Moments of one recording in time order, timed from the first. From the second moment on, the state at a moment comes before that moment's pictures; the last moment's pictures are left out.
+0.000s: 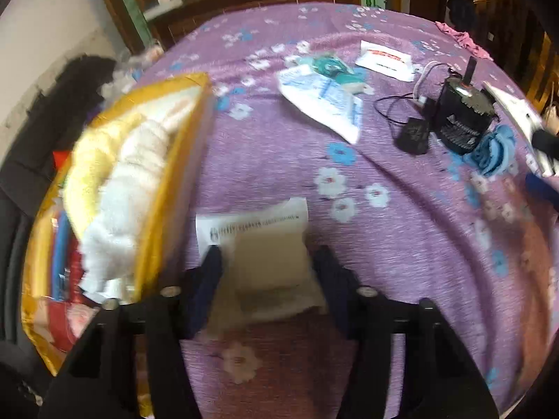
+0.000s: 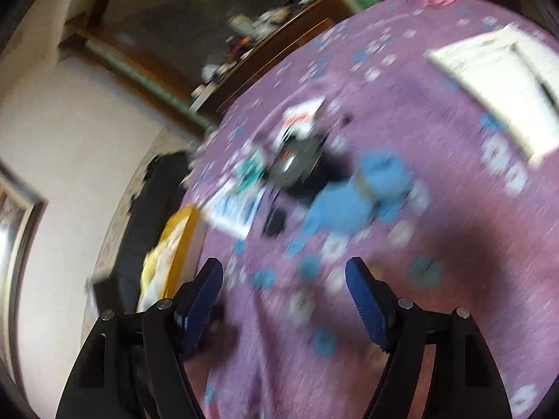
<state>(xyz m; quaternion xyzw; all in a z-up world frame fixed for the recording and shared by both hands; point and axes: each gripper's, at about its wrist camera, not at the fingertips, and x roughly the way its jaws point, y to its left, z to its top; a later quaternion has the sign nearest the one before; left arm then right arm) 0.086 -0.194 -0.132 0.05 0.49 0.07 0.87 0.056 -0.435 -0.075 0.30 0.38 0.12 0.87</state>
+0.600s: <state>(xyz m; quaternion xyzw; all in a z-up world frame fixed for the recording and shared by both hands) 0.053 -0.149 -0.094 -0.15 0.46 -0.09 0.87 0.098 -0.432 -0.112 0.32 0.35 0.12 0.87</state>
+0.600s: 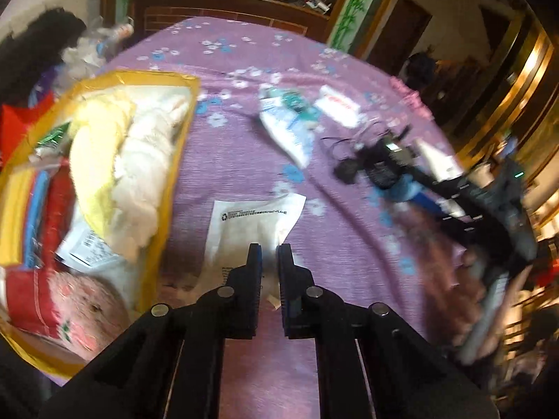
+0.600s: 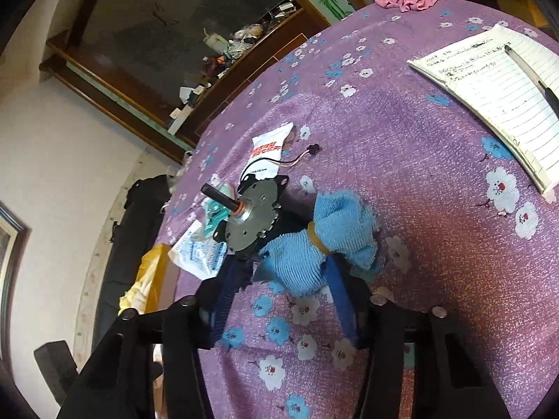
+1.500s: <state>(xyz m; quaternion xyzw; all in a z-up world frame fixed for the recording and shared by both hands) -0.020 -0.033 -0.040 -0.29 0.36 -0.09 0.88 0.007 -0.330 -0.034 0.21 0.27 0.34 0.88</state>
